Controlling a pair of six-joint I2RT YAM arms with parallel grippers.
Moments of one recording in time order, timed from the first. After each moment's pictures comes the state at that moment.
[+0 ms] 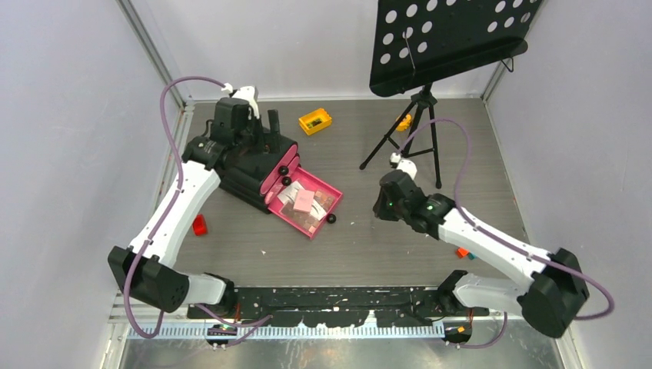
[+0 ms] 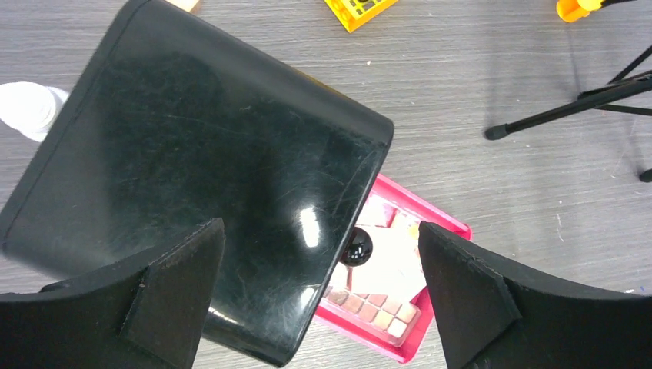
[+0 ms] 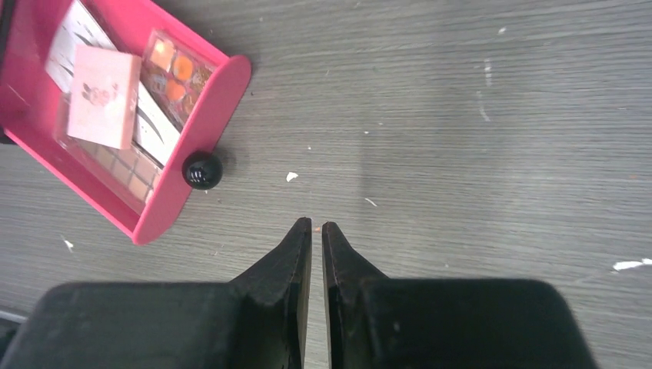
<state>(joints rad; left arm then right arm) -0.35 1.34 1.40 -0.66 -0.09 -0.29 0.74 1.17 0.79 -0.47 0.24 0.74</state>
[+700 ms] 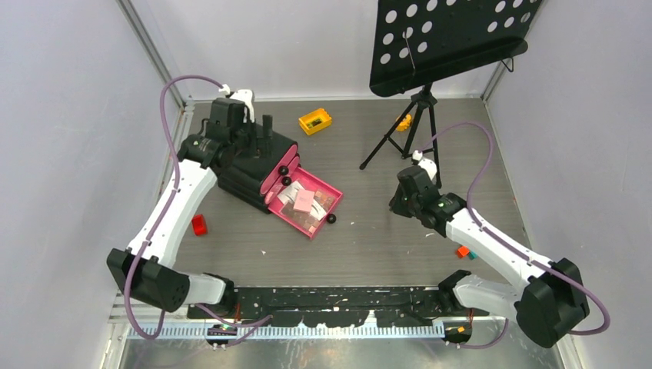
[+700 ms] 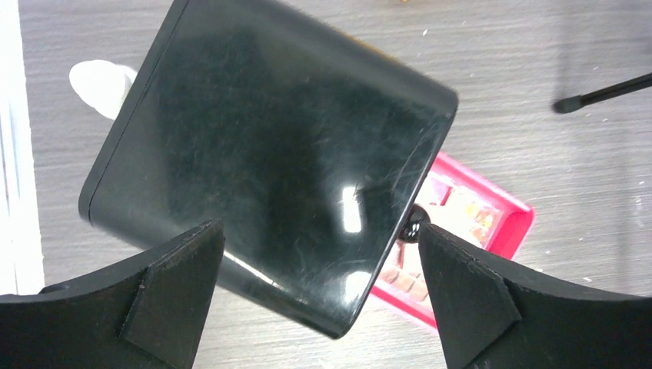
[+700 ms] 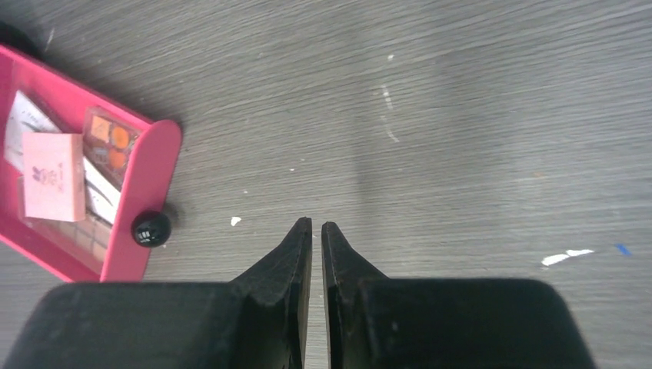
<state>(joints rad) -0.32 1.32 1.41 -0.78 -0.17 -0.19 0.55 1.08 0.74 -0.49 0.26 0.74</state>
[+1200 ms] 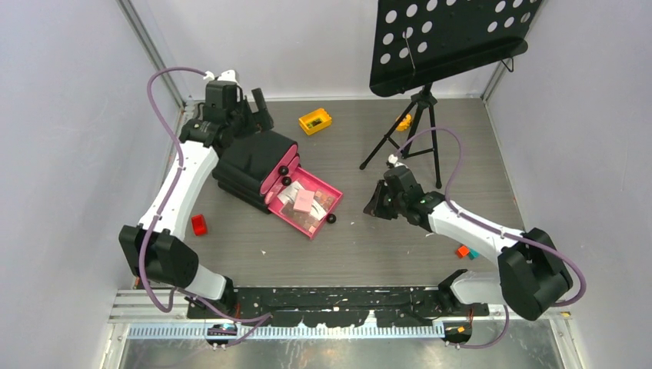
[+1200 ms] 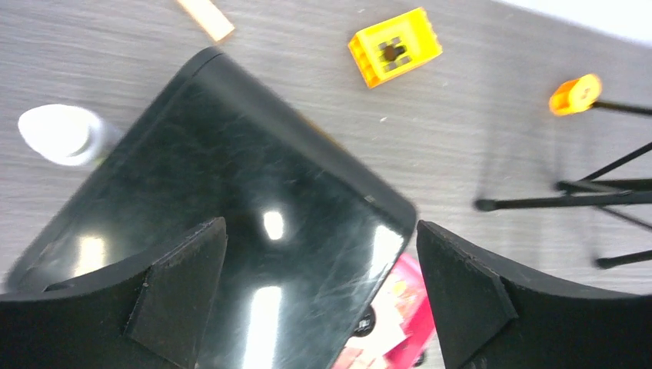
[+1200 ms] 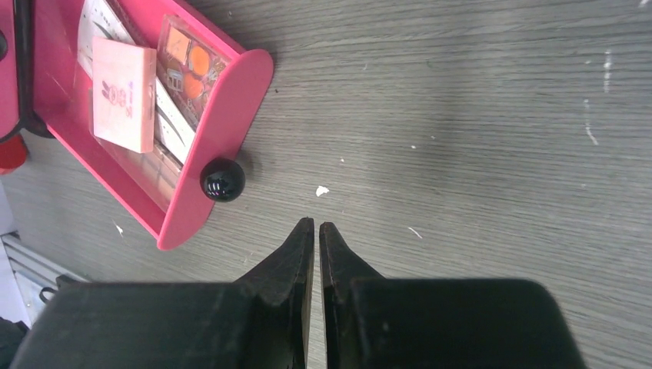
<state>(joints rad) -0.22 1.47 1.53 -0.68 -0.08 -0.37 0.57 1.26 0.69 -0.23 -0.05 0.76</state>
